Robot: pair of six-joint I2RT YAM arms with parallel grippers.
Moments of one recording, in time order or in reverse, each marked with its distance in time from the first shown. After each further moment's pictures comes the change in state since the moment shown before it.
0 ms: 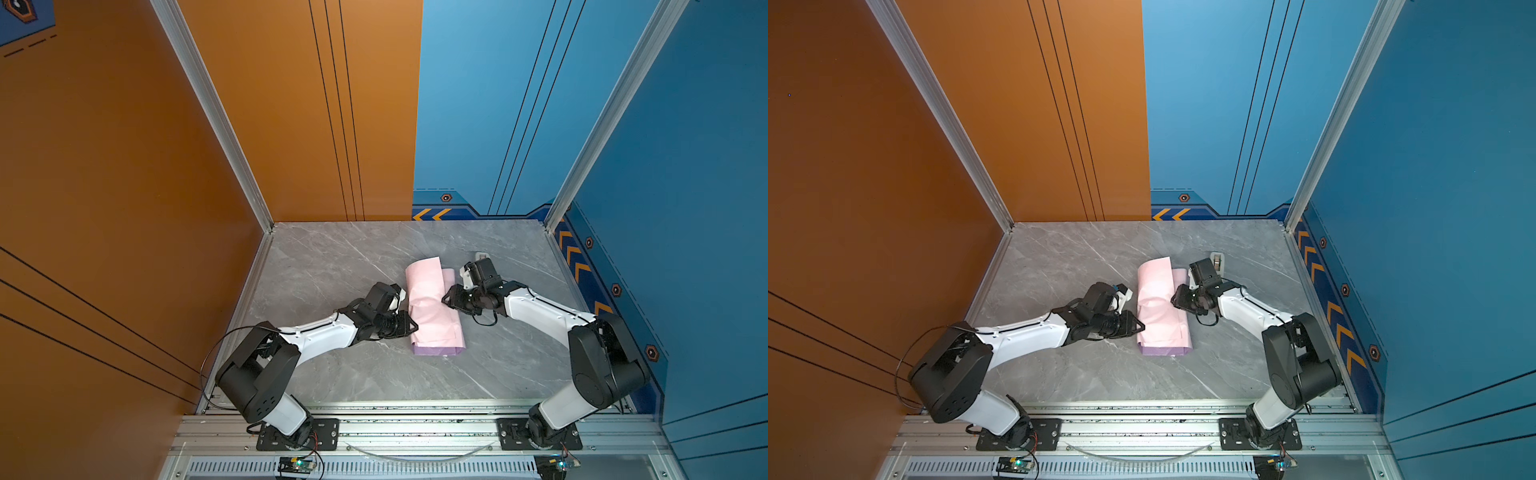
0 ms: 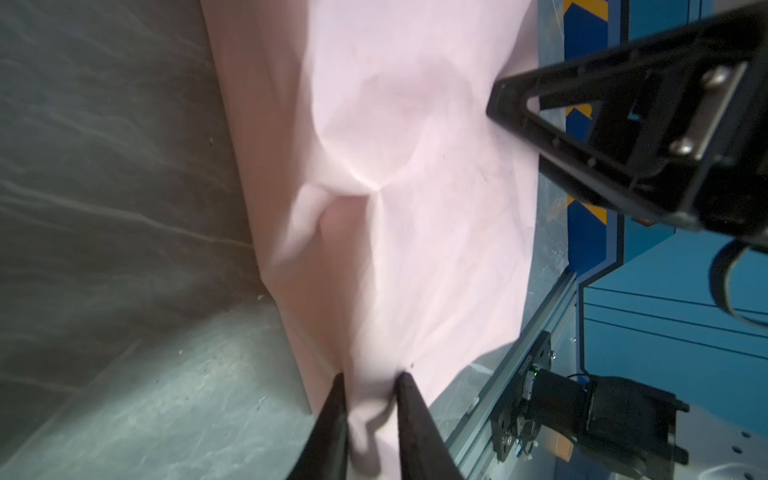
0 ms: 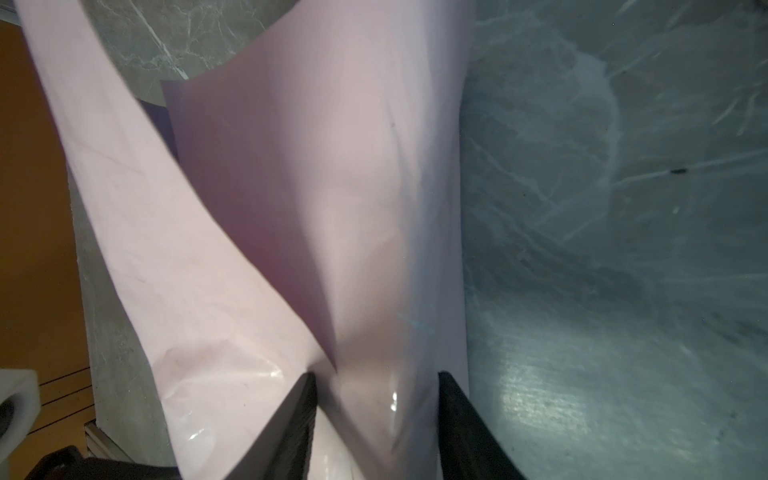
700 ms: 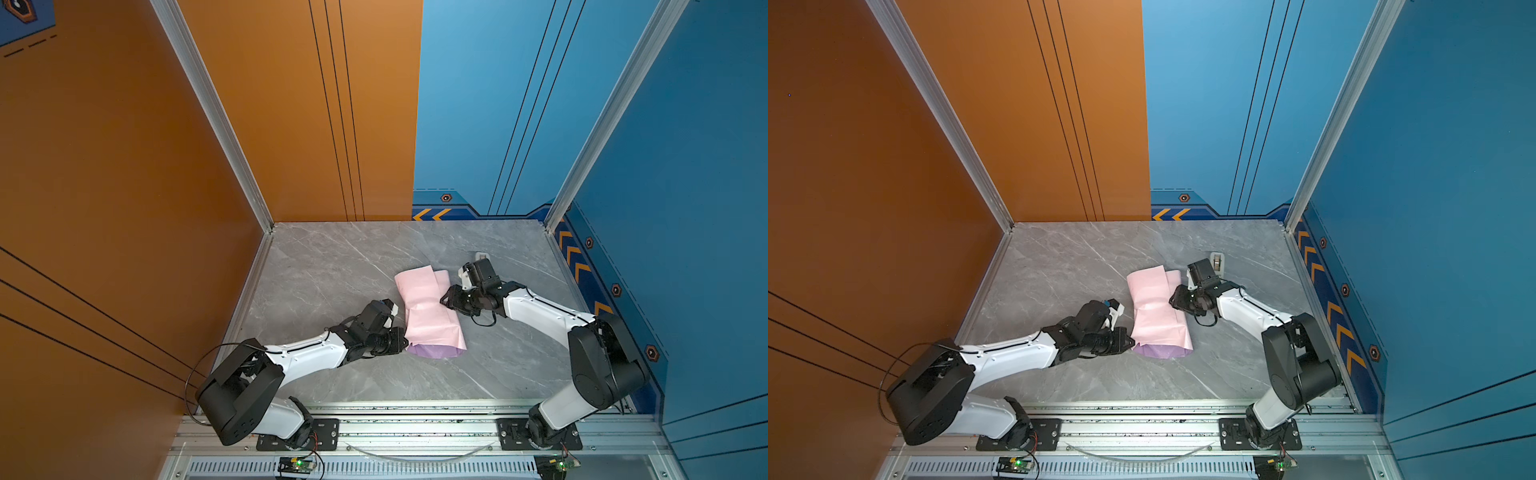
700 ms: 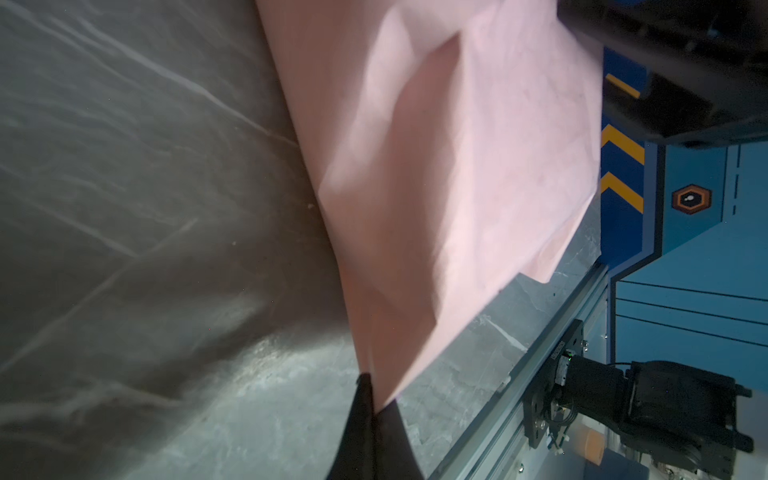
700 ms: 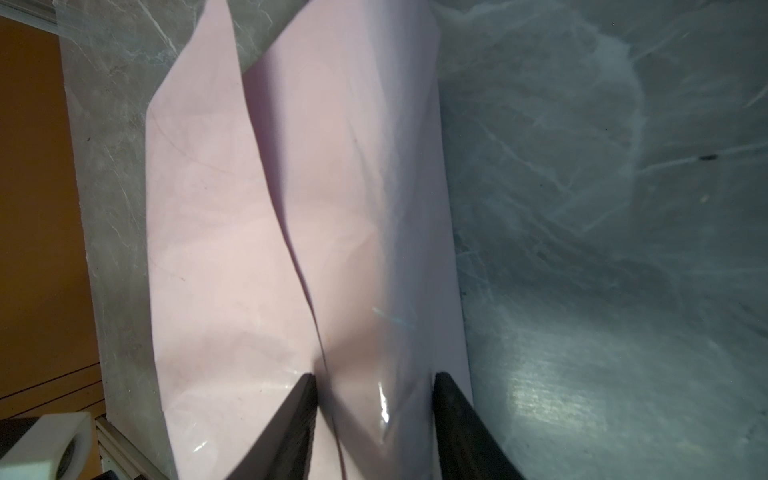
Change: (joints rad) left arm -0.068 -0.129 -0.171 0.042 -0.093 -0.025; right arm 0.008 0.000 0.000 0.001 -0.005 0.018
